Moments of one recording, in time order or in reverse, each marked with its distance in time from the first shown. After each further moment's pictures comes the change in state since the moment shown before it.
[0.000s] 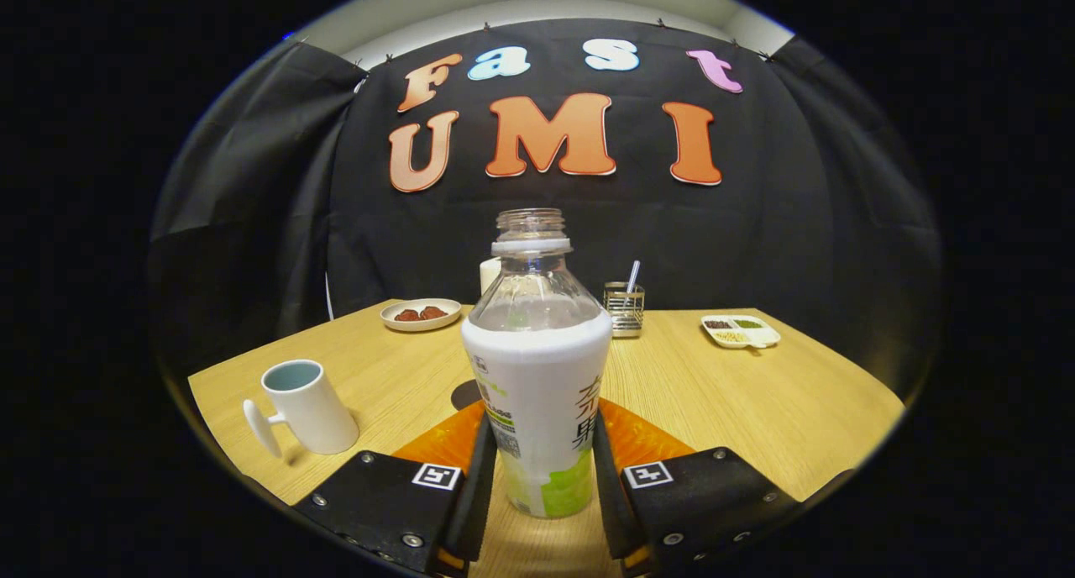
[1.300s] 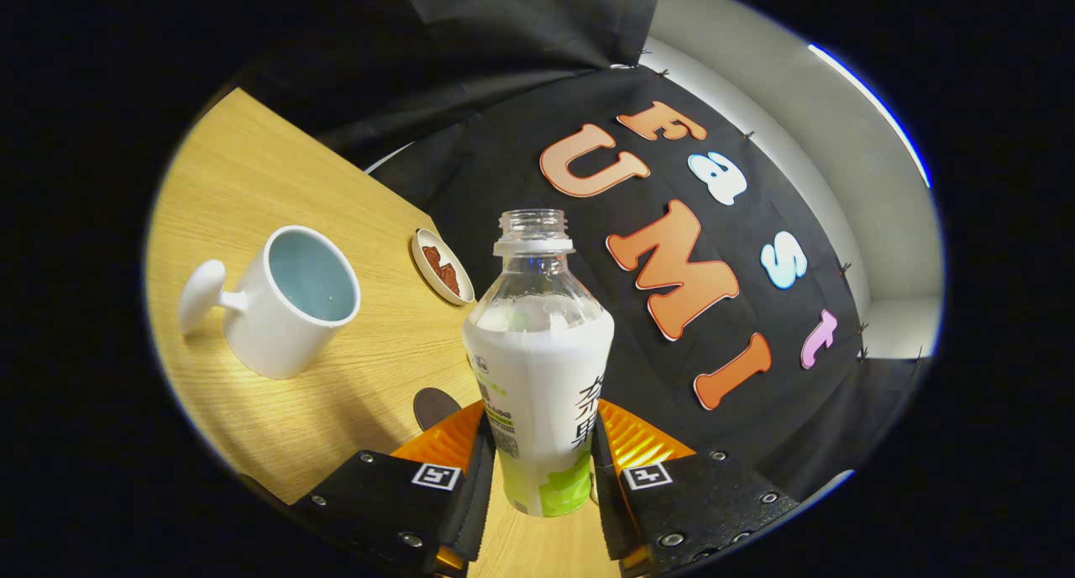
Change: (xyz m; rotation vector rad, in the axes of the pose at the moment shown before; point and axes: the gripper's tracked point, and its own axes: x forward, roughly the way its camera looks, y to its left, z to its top) arm 0.024 0.097 0.049 -1.025 -0.170 -0.087
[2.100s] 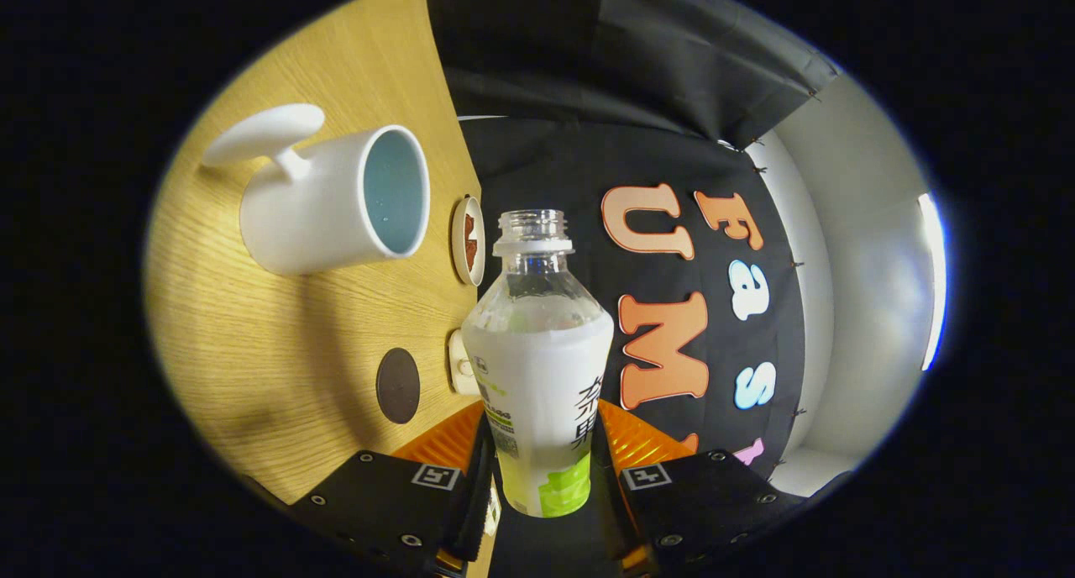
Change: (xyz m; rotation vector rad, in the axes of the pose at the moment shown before) arm 0.003 0.010 0.015 -0.507 -0.095 -0.012
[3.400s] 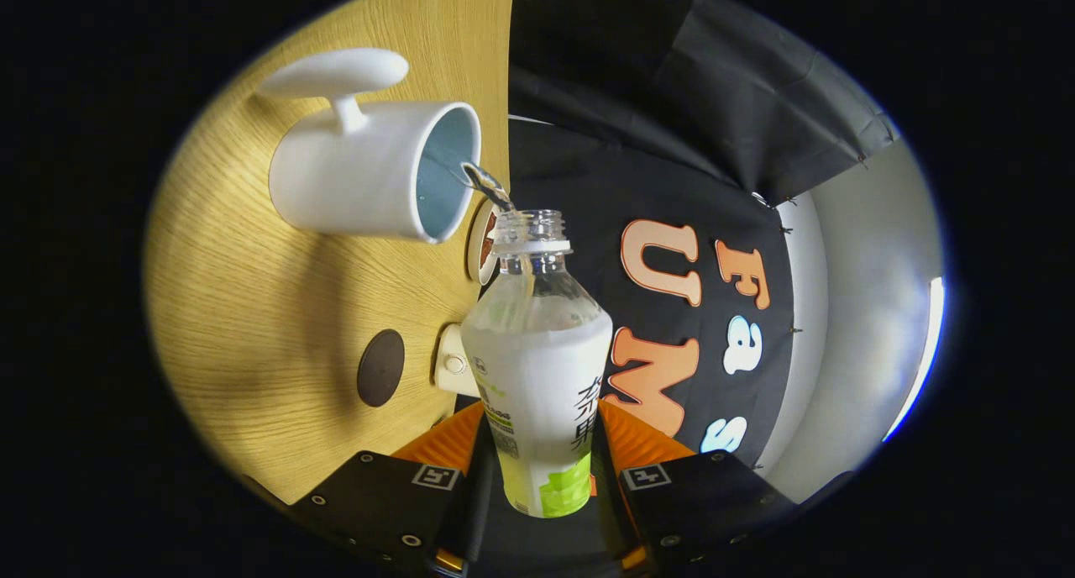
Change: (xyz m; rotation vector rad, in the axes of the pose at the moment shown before) arm 0.011 -0.011 0.006 -0.218 -0.055 0.002
